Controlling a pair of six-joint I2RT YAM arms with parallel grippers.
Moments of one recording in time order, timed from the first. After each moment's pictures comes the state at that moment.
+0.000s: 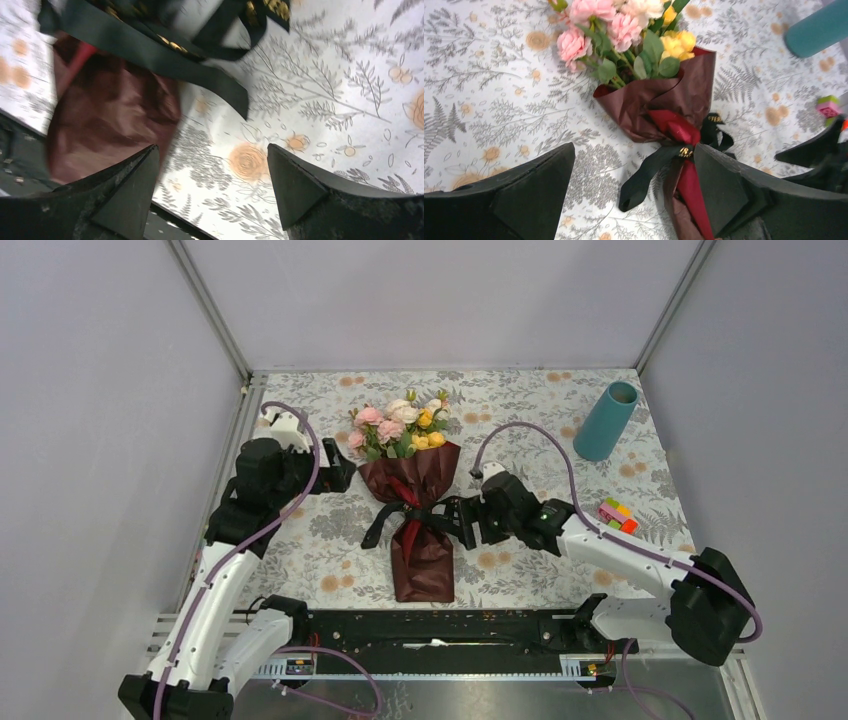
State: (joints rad) left arm -0.21 0.82 0.89 -0.51 0.15 -0.25; right arm 0.82 1.23 0.80 -0.42 0.04 0.45
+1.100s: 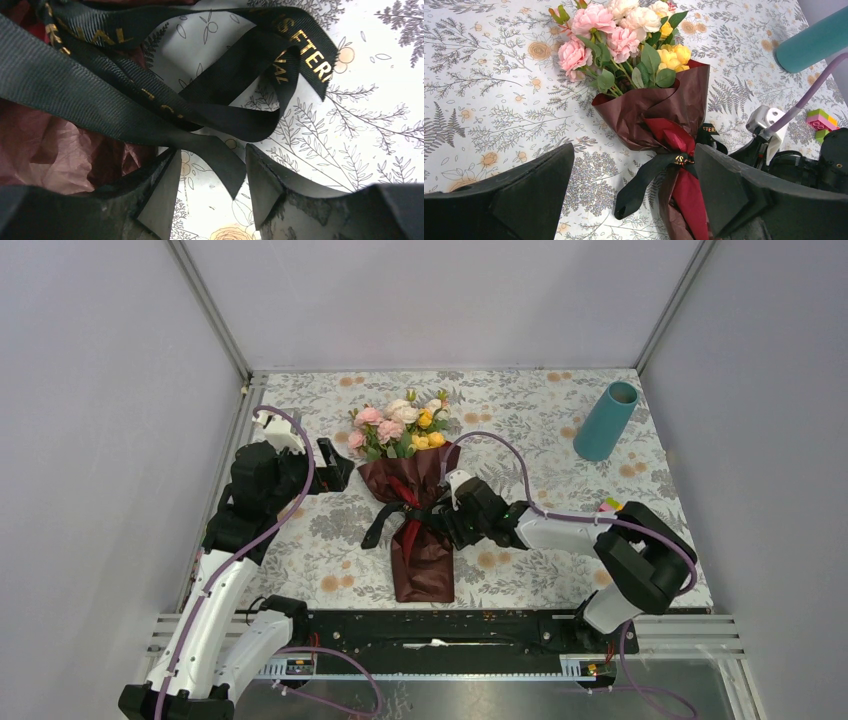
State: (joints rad) left arm -0.21 0.78 0.87 -0.45 0.15 -0.30; right arm 0.83 1.56 0.74 -0.08 0.03 0.22
